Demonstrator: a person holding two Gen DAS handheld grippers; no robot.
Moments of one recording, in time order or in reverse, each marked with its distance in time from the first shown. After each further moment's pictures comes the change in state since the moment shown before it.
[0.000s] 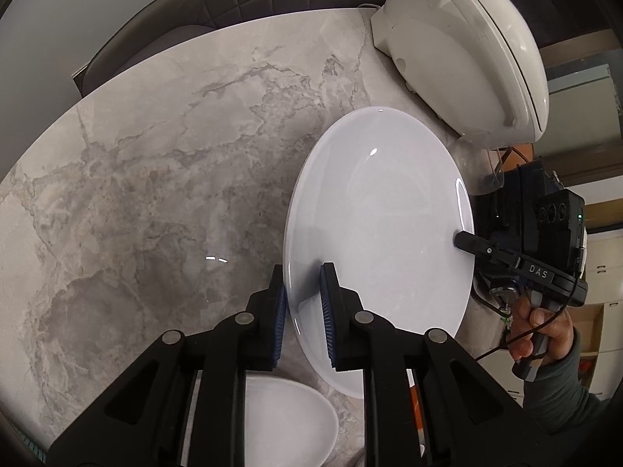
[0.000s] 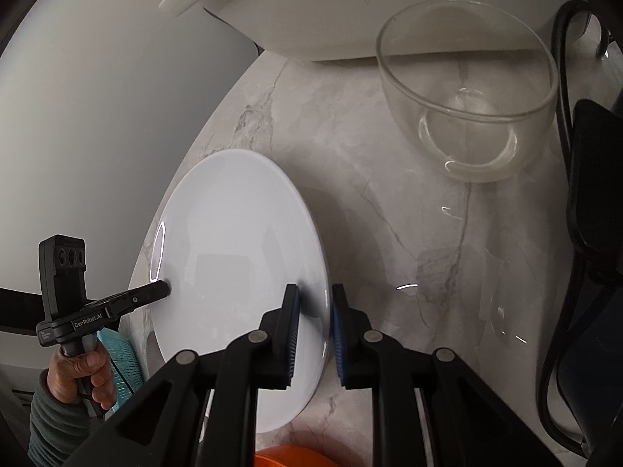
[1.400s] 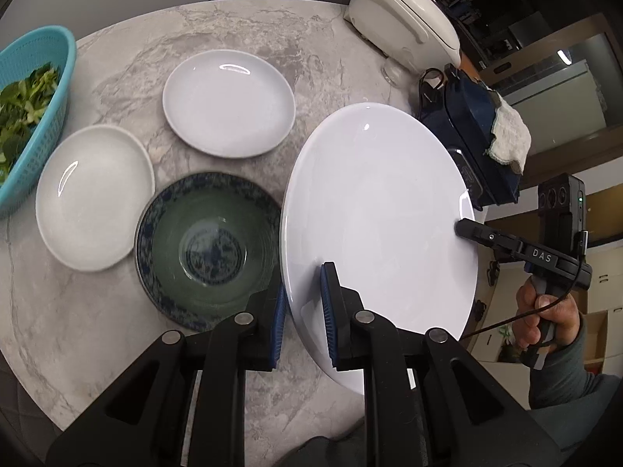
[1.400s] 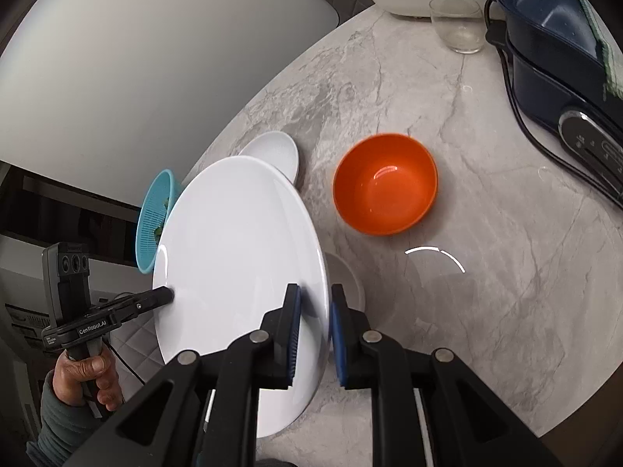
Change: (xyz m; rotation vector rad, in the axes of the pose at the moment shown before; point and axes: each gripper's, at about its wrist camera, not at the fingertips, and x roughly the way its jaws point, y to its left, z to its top) left arm -0.151 -0.085 -0.416 -0.095 -0.146 0.050; right arm -0.146 0.082 -0.264 -0.188 0.046 0.069
